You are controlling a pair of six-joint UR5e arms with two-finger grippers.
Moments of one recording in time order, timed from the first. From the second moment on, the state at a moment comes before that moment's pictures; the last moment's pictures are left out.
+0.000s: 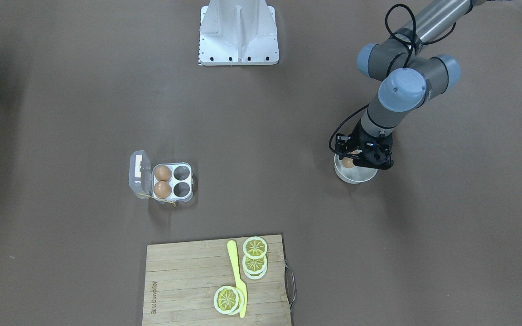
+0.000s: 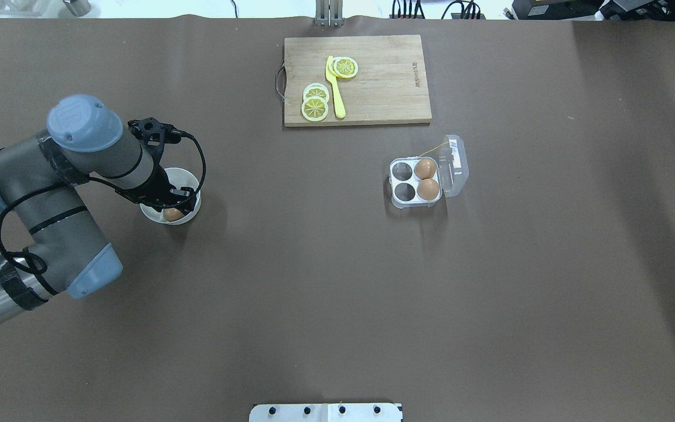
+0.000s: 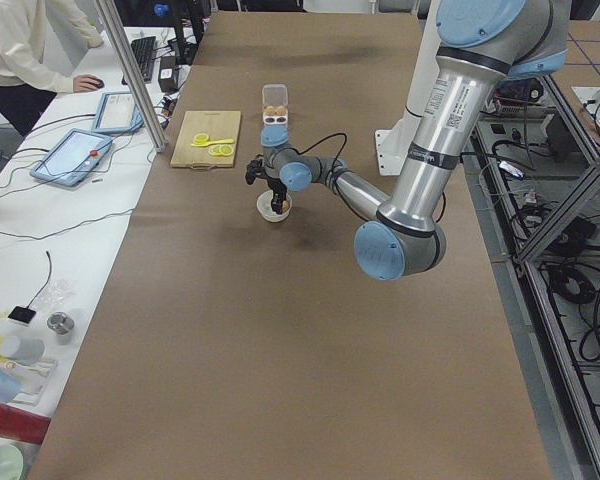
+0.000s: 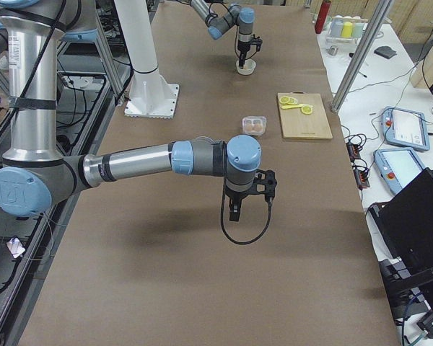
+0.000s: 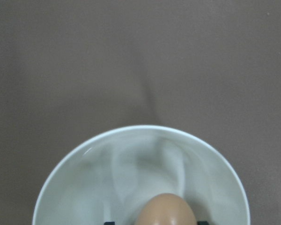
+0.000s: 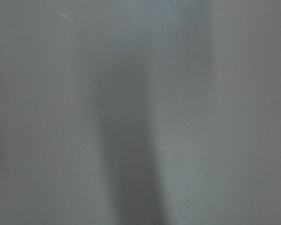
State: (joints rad) left arm -0.72 -1.96 -1.61 -1.83 -2.07 -0.88; right arm 1.57 -1.65 1.87 -1.79 2.46 0.03
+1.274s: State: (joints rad) left arm -0.71 -1.97 -1.60 -1.83 -2.07 -0.88; right arm 1.57 -1.65 1.87 -1.79 2.46 0.03
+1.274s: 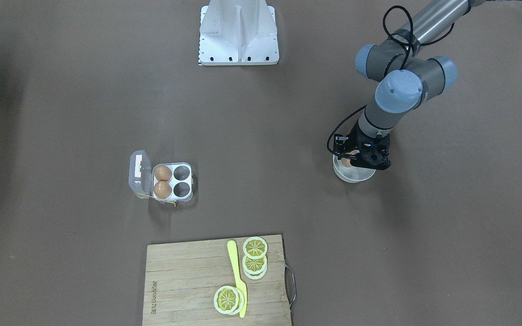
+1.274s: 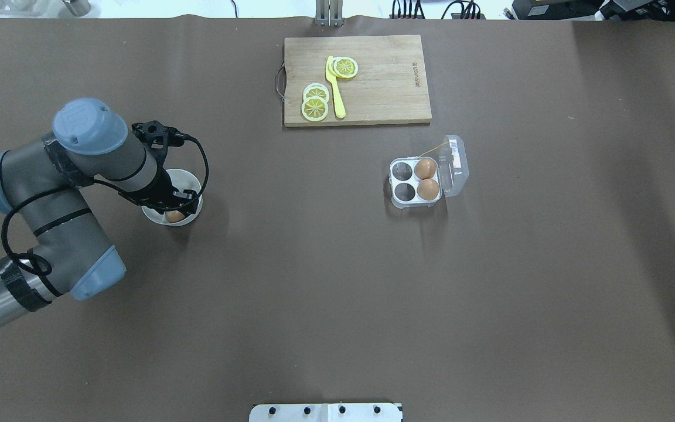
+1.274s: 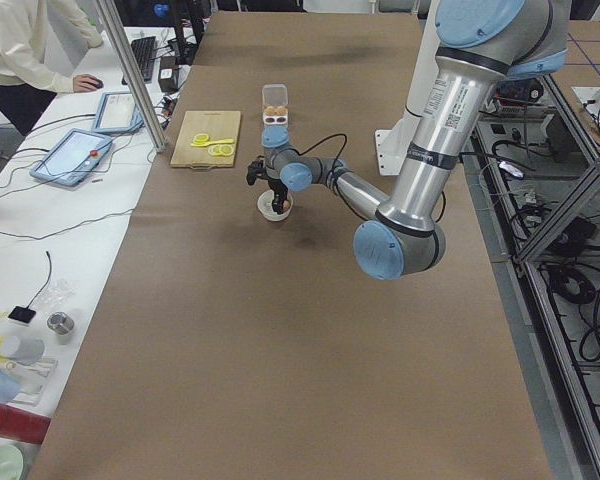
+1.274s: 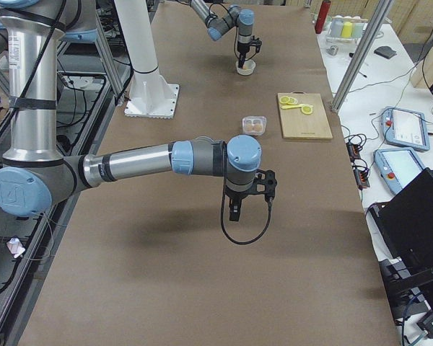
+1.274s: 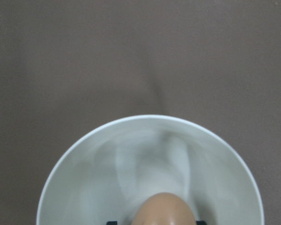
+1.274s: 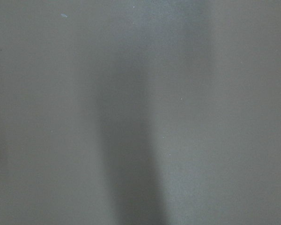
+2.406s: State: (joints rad) left arm -0.72 -1.97 -1.60 -1.83 -2.07 -0.87; right arm 1.57 -1.65 1.87 -1.79 2.47 0.03
